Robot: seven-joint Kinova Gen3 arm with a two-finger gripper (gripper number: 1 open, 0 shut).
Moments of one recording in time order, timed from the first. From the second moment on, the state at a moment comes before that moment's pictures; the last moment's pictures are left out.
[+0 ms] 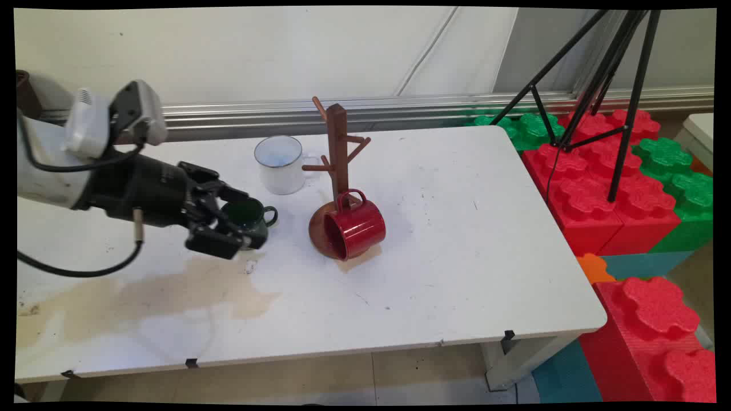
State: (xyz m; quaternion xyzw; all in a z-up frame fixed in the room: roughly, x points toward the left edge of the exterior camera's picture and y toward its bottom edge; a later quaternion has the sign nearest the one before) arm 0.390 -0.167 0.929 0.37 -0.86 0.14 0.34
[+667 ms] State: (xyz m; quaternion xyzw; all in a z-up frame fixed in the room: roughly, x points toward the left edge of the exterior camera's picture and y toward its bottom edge) arm 0.357 -0.193 0.900 0.41 -0.83 0.11 0.36
